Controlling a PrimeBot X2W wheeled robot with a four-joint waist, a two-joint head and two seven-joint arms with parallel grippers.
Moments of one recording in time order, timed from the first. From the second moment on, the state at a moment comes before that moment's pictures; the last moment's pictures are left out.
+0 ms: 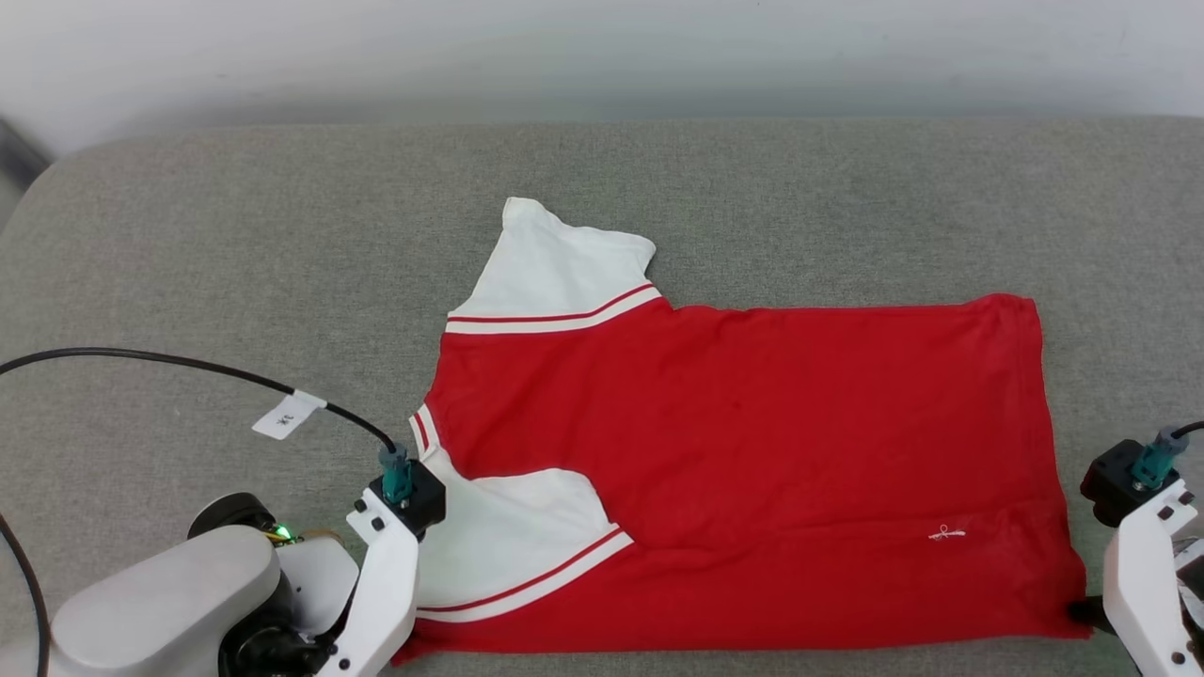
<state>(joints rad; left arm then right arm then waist) -0.74 0.83 -1.28 0.11 -1.08 -0.11 0.77 -0.36 -0.96 0.74 0.11 0.92 0.13 0.77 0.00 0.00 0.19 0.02</state>
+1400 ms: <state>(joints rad) -1.33 0.76 -1.00 0.43 -0.95 -0.06 0.71 -0.05 -0.12 -0.01 -0.26 0.25 0.13 -0.21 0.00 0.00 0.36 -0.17</state>
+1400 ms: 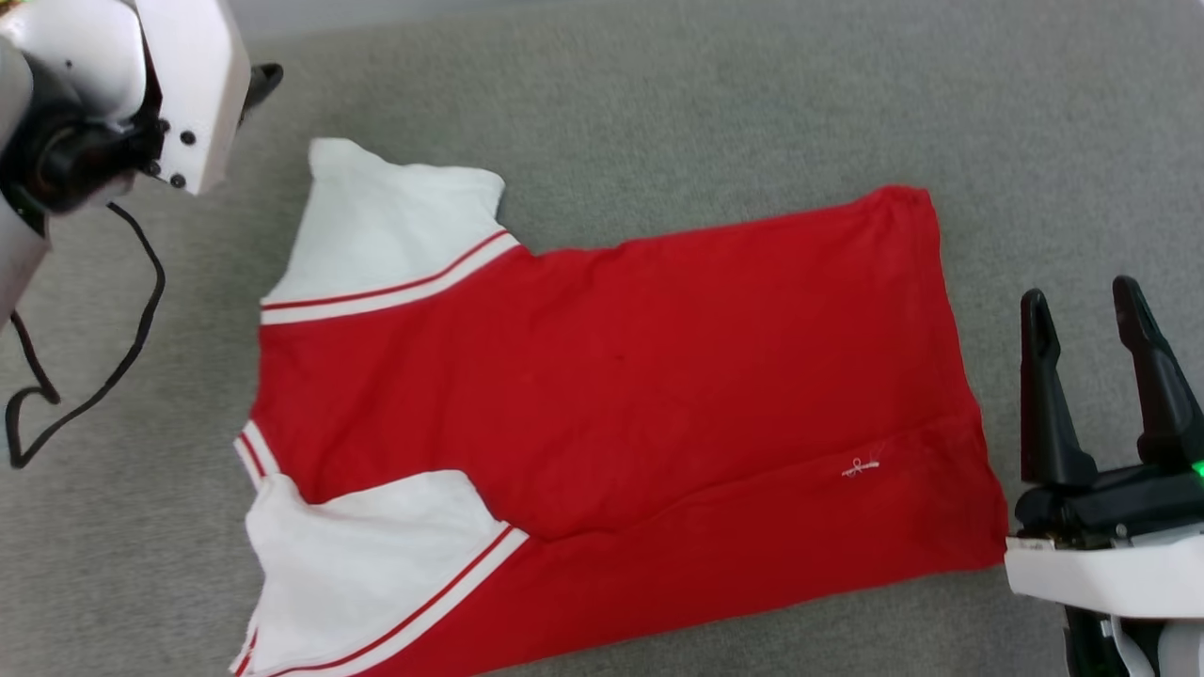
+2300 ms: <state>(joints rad) -1.48 0.74 -1.10 0.48 -0.98 -0.08 1.12 -0.21 -0.14 0.08 -0.14 0.26 0.13 -0.26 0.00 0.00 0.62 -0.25</state>
